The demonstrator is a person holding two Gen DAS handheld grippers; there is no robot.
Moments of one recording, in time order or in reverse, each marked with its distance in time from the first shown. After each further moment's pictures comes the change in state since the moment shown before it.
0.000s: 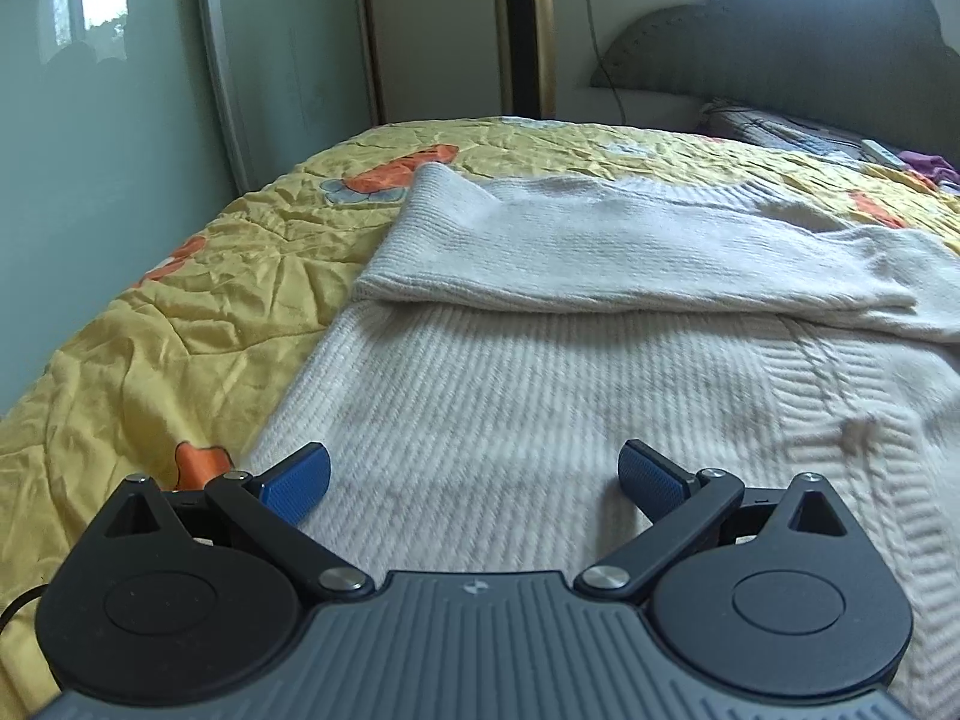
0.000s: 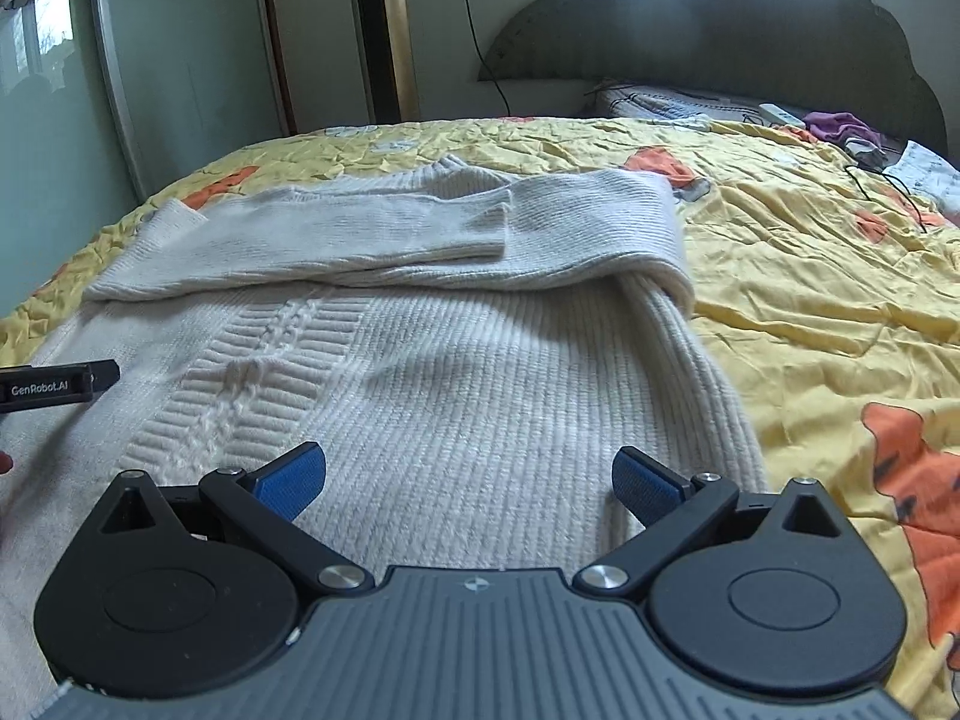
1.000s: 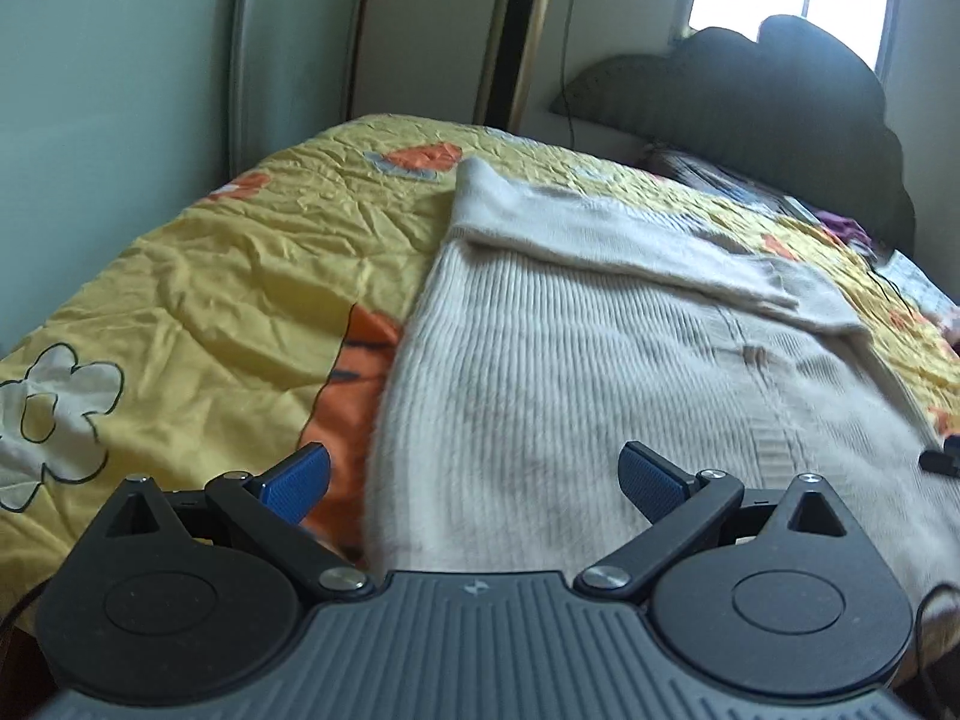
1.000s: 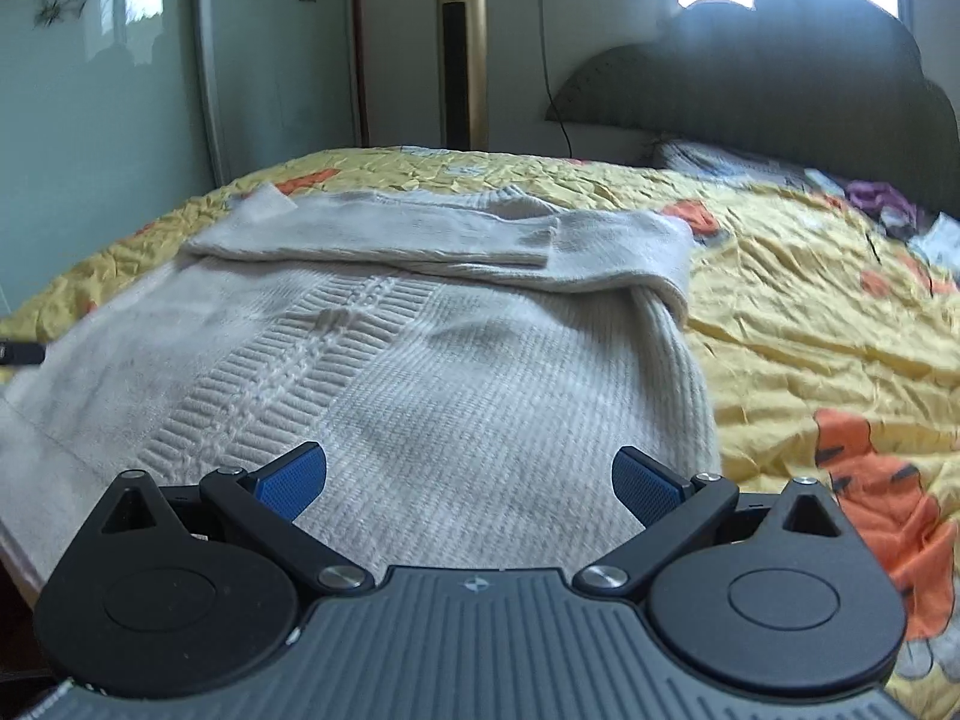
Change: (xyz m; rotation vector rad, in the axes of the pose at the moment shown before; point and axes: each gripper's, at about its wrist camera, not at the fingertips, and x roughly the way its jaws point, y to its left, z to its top) left arm -0.103 0.121 -0.064 -0.117 -0.006 -0.240; right arm -0.071 -0.005 -0.033 -0.121 -0.058 0.088
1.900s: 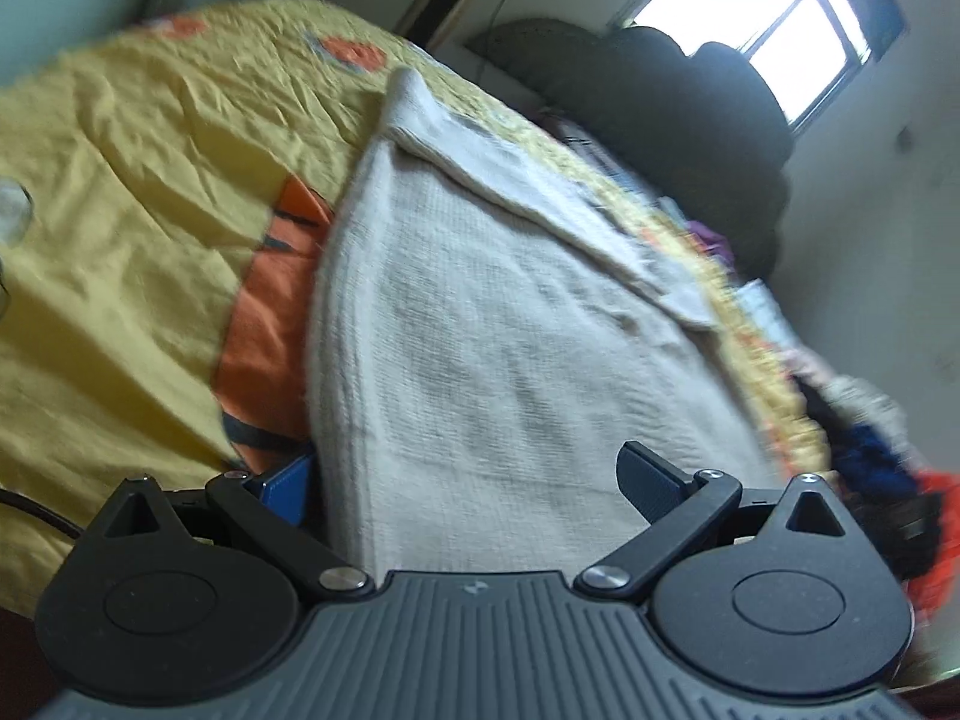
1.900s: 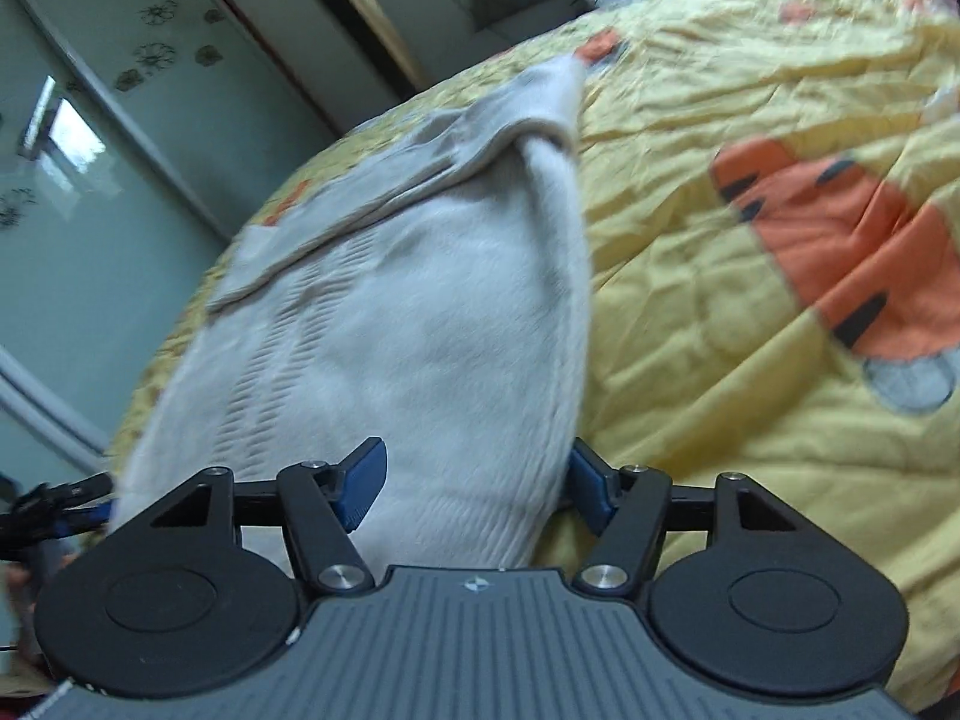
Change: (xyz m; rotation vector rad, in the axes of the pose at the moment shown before) left arm 0.010 0.052 -0.016 -0.259 0.163 -0.437; right arm -0.032 -0.097 -0.055 0.478 0.152 0.261
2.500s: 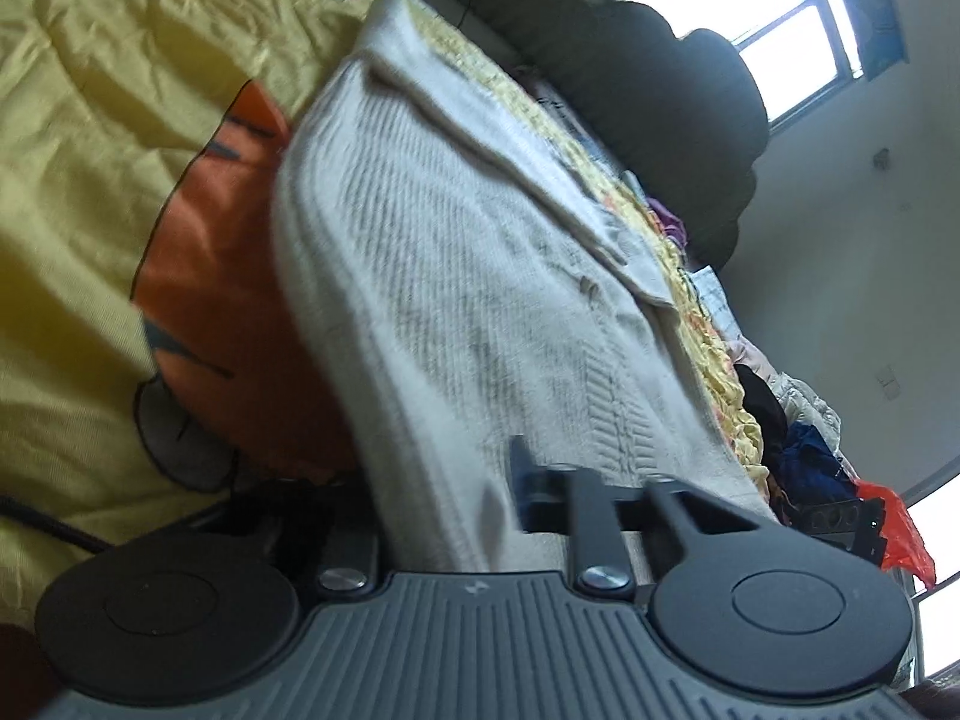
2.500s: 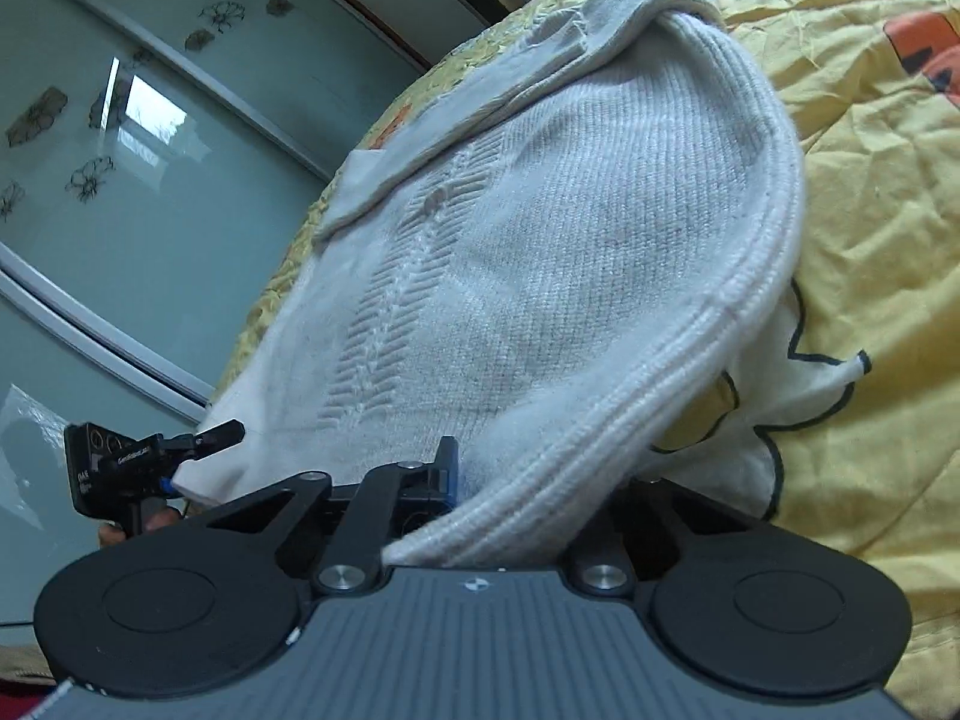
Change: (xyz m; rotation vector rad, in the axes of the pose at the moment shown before) left arm 0.029 0.000 -0.005 -0.077 0.094 -0.075; right arm 0.037 0.042 -0.018 0.012 0.138 0.200
